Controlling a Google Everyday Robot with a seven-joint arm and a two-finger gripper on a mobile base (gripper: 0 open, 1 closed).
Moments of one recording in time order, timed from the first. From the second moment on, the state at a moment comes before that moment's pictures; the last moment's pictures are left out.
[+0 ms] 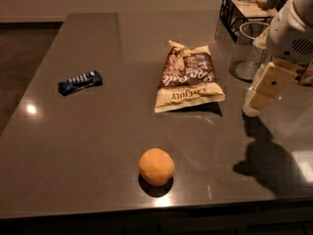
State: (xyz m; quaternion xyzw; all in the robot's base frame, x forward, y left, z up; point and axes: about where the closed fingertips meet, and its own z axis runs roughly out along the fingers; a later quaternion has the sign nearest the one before) arm 0.472 -0.212 0.967 -0.56 0.81 -0.01 0.18
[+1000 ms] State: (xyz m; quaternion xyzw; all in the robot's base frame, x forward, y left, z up) arm 0.537 -0.196 0.910 -0.47 0.86 0.01 0.17
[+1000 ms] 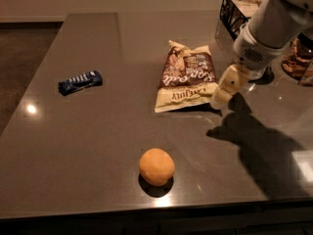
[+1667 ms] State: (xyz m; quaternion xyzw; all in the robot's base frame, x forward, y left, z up) arm 0.567 -0.163 0.874 -0.45 0.88 0.01 0.17
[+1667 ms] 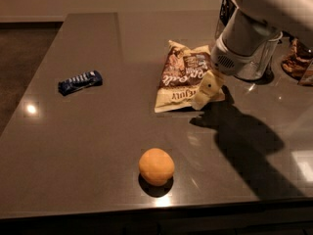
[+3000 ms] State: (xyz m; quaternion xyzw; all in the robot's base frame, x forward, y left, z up) arm 0.584 -0.078 0.869 -0.55 0.83 0.03 0.14
